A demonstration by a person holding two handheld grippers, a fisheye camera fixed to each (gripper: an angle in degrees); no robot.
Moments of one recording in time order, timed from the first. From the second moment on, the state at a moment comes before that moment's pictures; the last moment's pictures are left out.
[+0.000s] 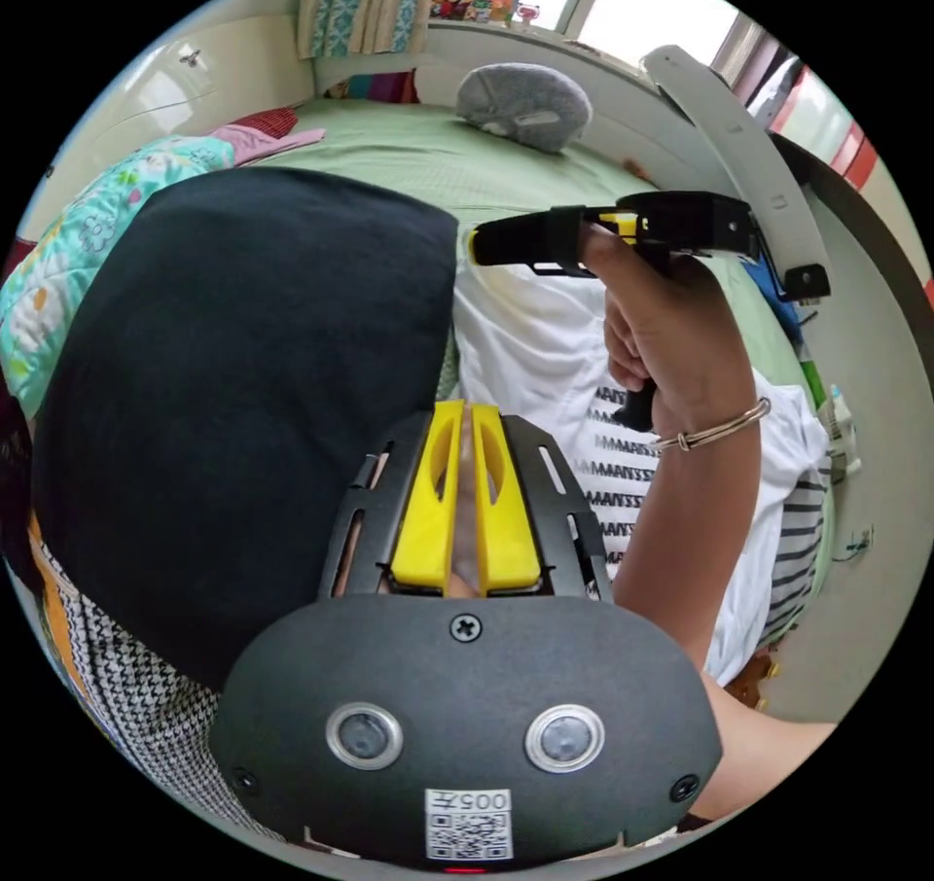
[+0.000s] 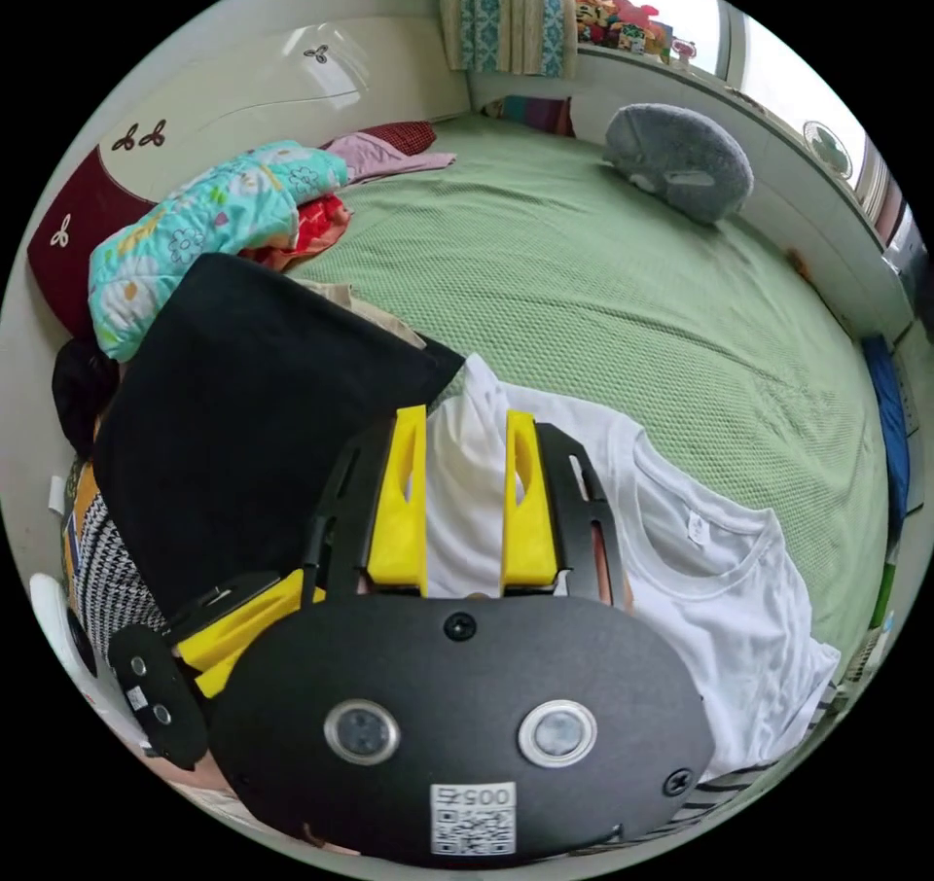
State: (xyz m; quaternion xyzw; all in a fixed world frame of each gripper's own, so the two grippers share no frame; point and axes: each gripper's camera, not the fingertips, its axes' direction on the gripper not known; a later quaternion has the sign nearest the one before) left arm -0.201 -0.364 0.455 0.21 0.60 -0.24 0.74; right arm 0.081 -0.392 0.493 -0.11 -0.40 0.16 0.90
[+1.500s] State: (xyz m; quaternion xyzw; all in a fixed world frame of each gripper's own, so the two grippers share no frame) left arm -0.176 -0.402 0.450 0.15 0.59 -0.20 0.77; right arm 0.078 -0.397 0.580 -0.31 -0.36 0.17 0.86
